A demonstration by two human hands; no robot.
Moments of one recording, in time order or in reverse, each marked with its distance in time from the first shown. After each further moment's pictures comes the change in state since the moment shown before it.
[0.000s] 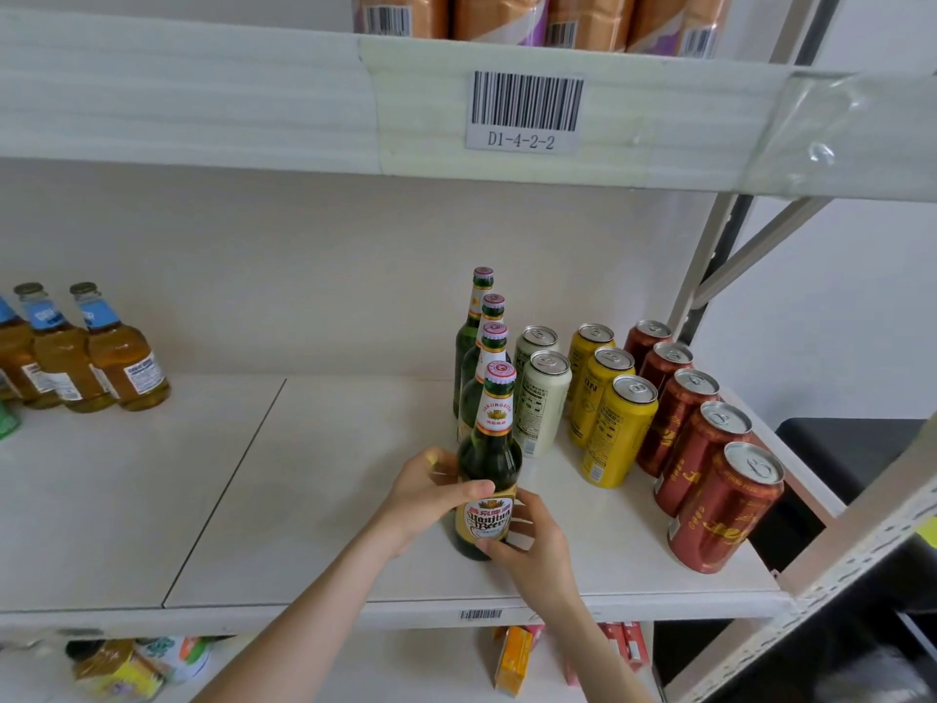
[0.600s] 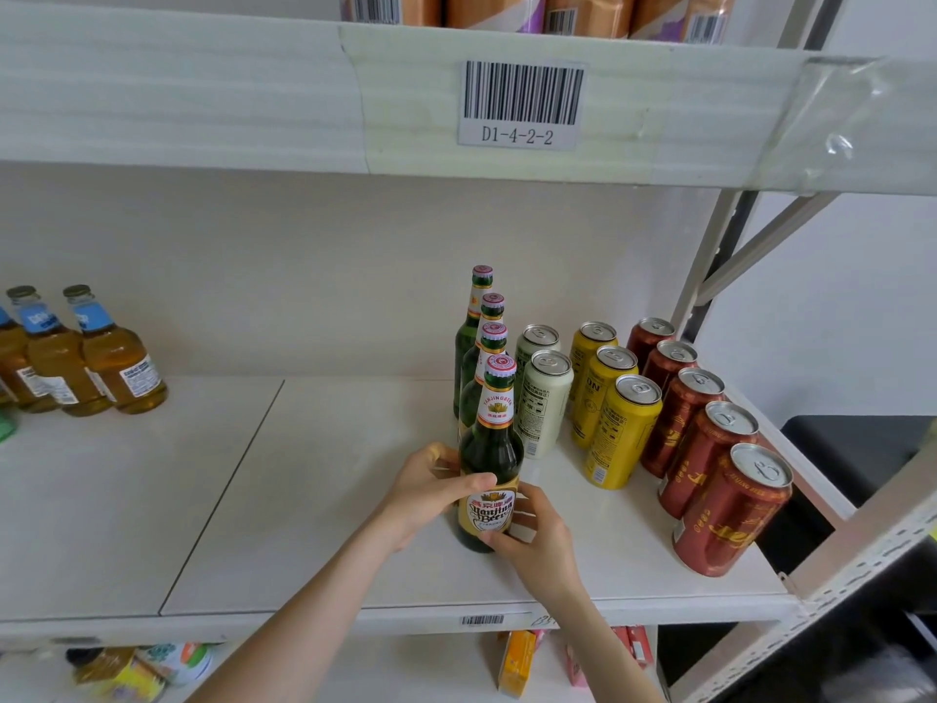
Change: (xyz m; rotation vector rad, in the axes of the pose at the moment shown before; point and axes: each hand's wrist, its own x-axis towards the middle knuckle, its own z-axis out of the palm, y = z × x) left_hand 0.012 0.004 0.001 -0.016 -0.012 -0.020; right_hand 0.016 0.007 -0.002 -0.049 0.000 0.009
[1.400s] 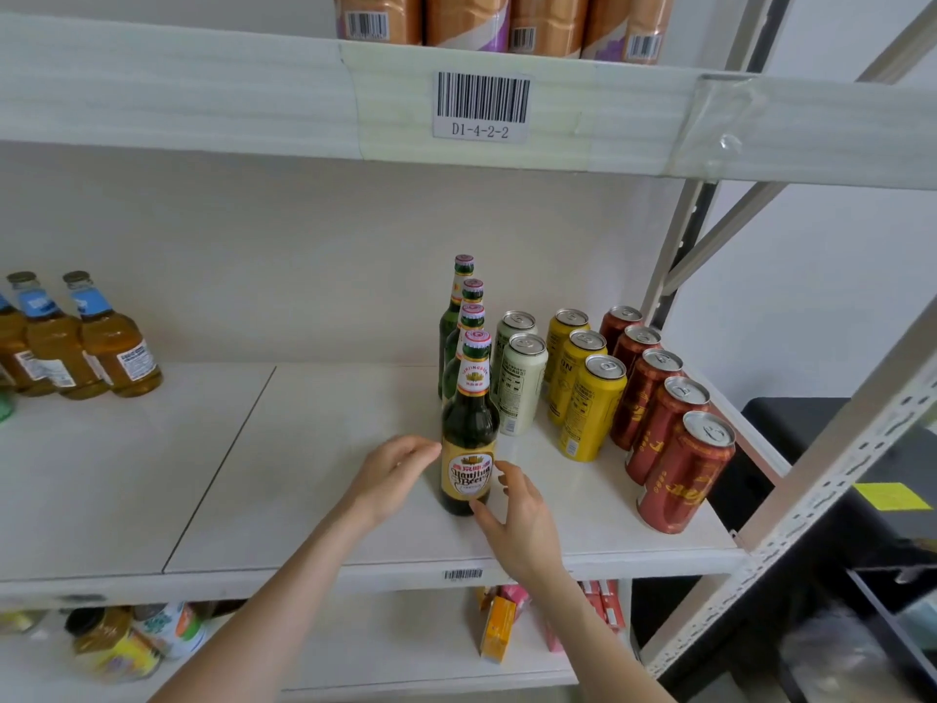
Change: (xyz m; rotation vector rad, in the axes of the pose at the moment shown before) left_hand -0.044 0.004 -0.010 0.345 0.120 0.147; right_hand -0.030 -0.018 -0.007 -0.506 0.019 -0.112
